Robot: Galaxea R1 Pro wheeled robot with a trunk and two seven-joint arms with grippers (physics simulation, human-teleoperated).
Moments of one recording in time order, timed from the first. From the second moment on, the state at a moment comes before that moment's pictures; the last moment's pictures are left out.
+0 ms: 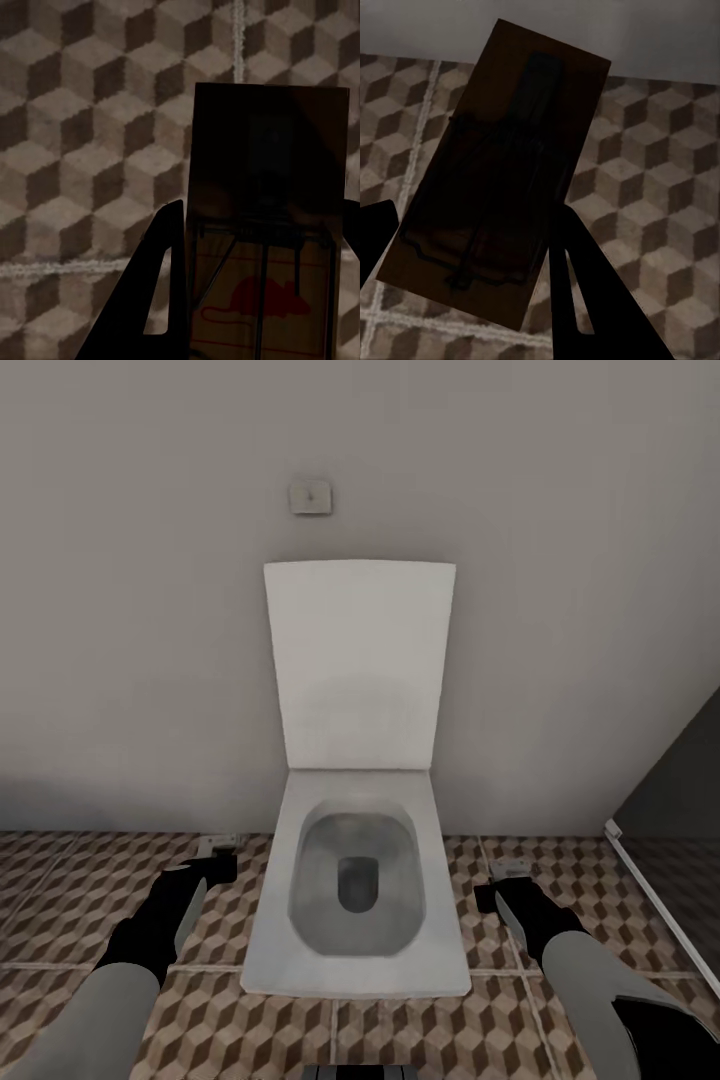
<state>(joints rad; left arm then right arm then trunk) -0.67 0.04 0.15 -0.80 -0.07 0.48 -0.01 -0.83 -0.04 -0.13 -0.33 0.22 0.42 -0.04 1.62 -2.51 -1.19</state>
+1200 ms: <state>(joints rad) -0.67 0.03 0.14 -0.52 -0.07 0.33 -0.01 -0.83 -0.03 -0.13 -0.19 0.21 0.22 -0.05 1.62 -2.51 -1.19</state>
